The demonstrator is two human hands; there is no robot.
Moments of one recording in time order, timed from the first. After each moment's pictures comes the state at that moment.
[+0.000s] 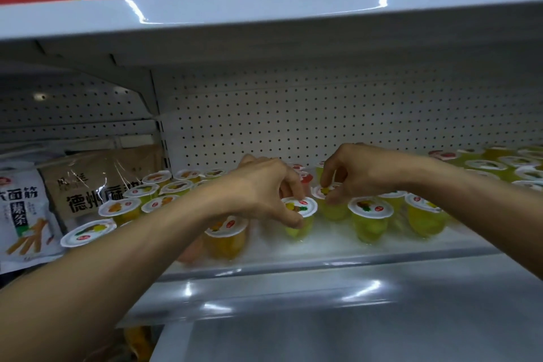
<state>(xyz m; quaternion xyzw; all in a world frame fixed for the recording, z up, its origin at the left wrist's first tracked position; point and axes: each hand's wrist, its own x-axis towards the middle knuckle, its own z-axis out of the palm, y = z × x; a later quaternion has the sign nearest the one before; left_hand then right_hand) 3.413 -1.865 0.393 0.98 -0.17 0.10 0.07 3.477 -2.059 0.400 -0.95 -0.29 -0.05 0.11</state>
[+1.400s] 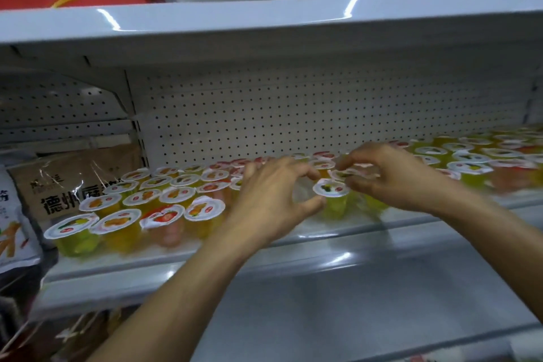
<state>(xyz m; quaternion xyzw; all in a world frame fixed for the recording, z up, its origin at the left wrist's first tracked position) 3.379 -1.922 0.356 0.94 -0.17 0.27 0.12 3.414 -2.130 0.374 -0.93 -0.26 -0.19 0.16</state>
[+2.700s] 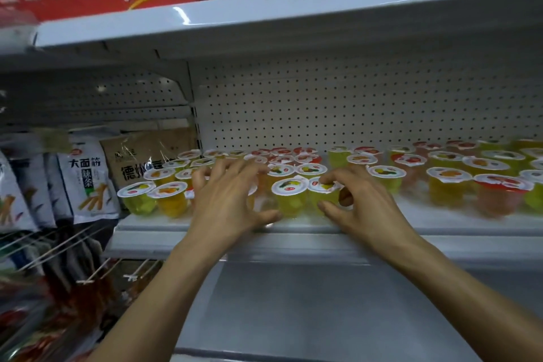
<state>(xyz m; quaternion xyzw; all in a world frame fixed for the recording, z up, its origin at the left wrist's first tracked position) 3.339 -1.862 0.328 0.94 0.04 0.35 0.00 3.417 -2.067 0.307 -0.84 -0.34 -0.23 0.35</state>
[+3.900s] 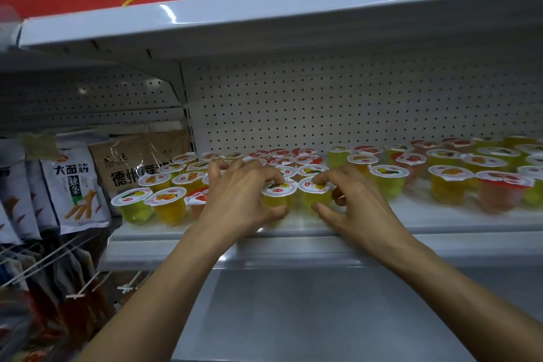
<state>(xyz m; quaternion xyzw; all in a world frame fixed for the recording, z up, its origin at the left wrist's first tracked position) 3.355 -1.861 0.345 0.96 0.01 0.28 0.00 3.416 -2.048 0.304 -0.85 -0.32 -0.24 0.34</state>
